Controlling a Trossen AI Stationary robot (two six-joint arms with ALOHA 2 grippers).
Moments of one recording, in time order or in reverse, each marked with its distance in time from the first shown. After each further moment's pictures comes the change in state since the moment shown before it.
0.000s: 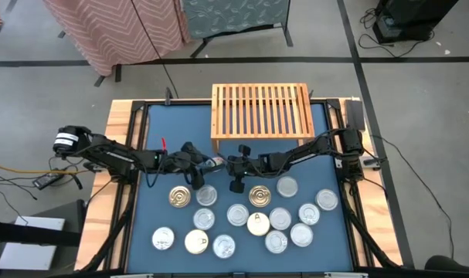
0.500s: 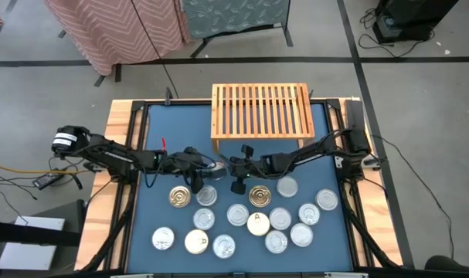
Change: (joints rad) left arm -0.022 -0.026 0.026 -0.074 0.142 -0.152; right arm 0.029 -0.082 0.000 -0.090 0.072 0.026
